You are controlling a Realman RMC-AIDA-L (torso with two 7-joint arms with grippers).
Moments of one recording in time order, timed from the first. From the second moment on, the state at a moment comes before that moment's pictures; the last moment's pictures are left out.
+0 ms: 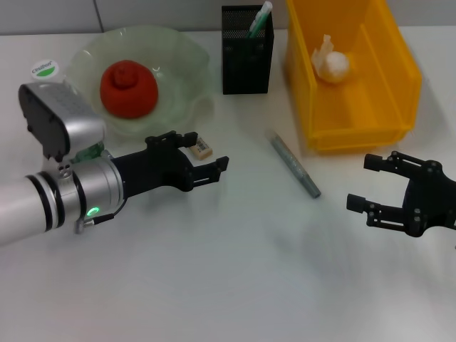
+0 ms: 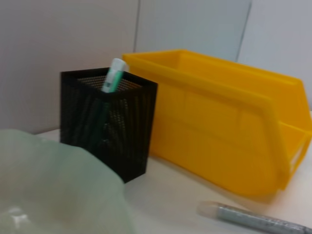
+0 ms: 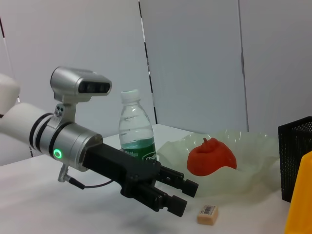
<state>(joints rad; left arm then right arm) -0.36 -2.08 1.61 0.70 1.24 0.81 -1.29 0.32 2.04 -0.73 -0.54 -1.80 -1.60 1.02</state>
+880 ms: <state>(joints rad) -0.44 -2.08 1.62 0.50 1.03 0.77 -1.08 0.32 2.04 -0.73 -0.54 -1.80 -1.60 1.02</state>
